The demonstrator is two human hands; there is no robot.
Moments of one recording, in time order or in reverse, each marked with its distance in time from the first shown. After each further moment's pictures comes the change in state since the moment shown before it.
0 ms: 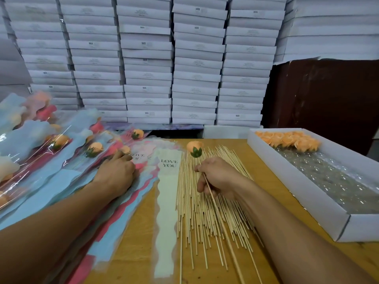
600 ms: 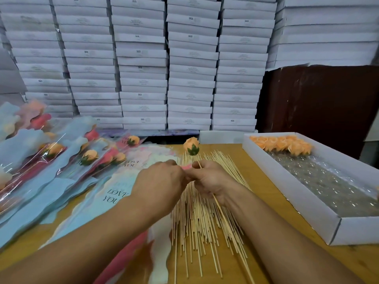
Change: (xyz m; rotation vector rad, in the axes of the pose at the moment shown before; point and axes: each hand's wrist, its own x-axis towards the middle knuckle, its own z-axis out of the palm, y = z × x) left_hand -0.052 0.121 -0.107 -0.191 0.172 0.165; right_hand -0.003 -0.002 0.005 0.269 0.031 -0.088
